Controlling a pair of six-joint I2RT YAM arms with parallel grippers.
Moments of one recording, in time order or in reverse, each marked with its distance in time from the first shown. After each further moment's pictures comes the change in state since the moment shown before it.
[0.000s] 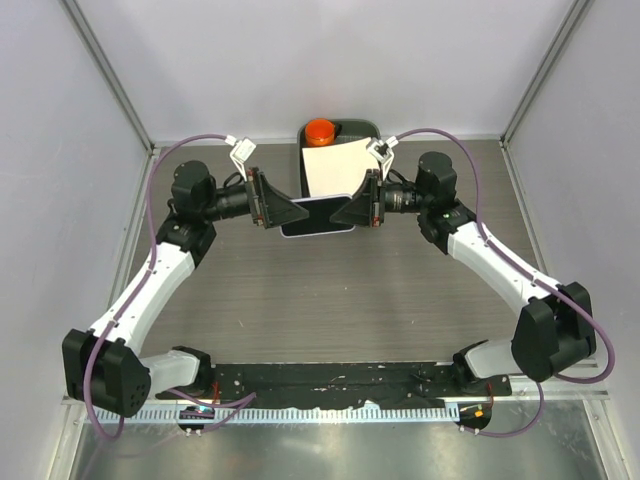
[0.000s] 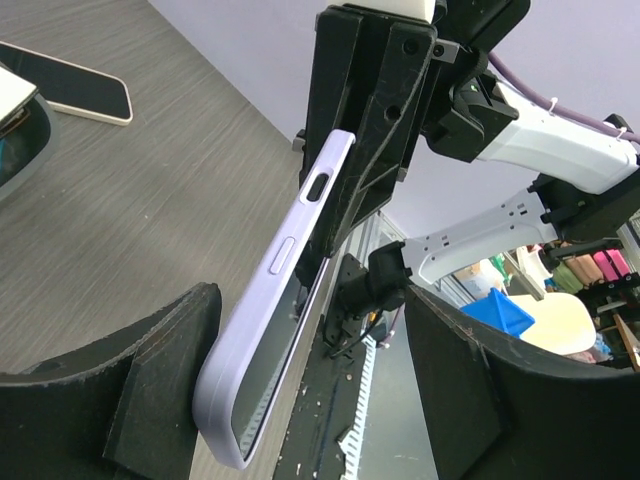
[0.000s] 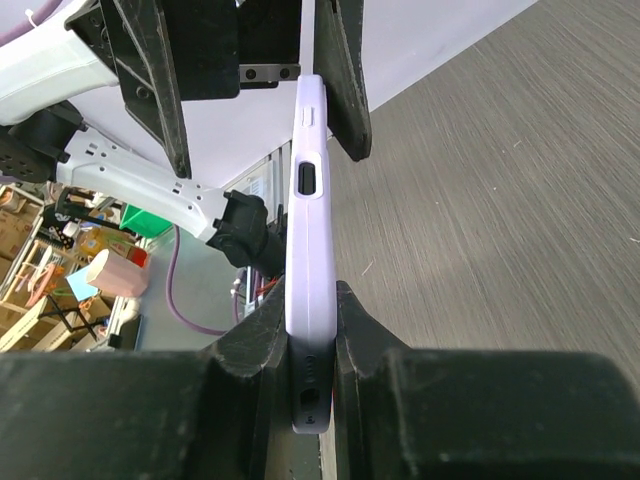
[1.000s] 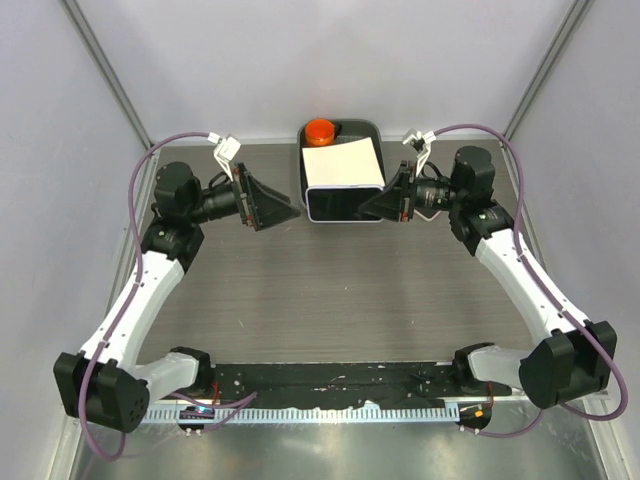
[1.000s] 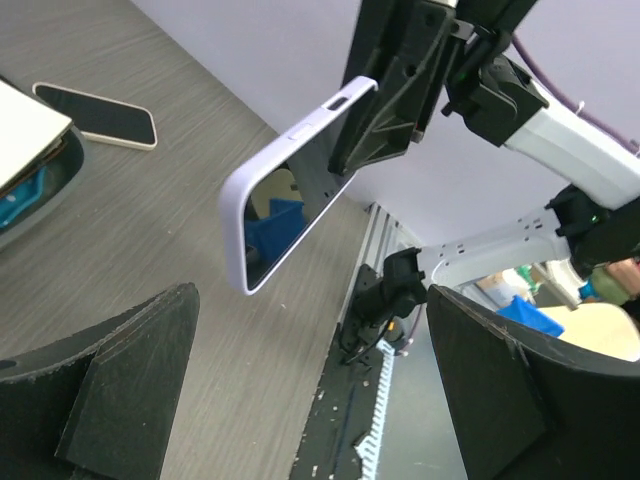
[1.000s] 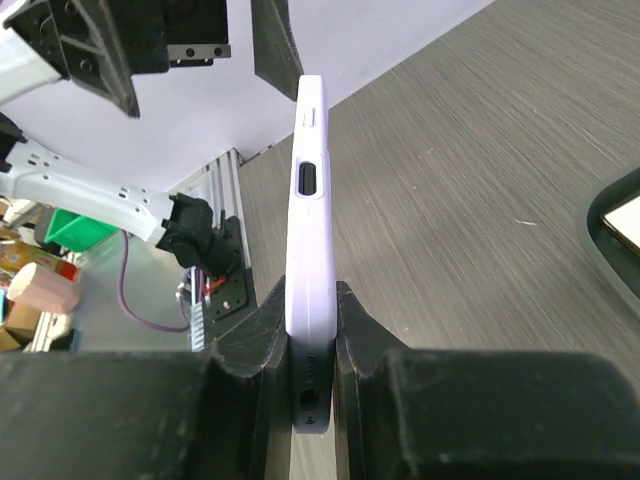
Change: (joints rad) left arm 0.073 -0.062 0.018 -0.066 -0.006 0.030; right arm -0.147 -0.156 0.043 -0.294 0.002 -0.221
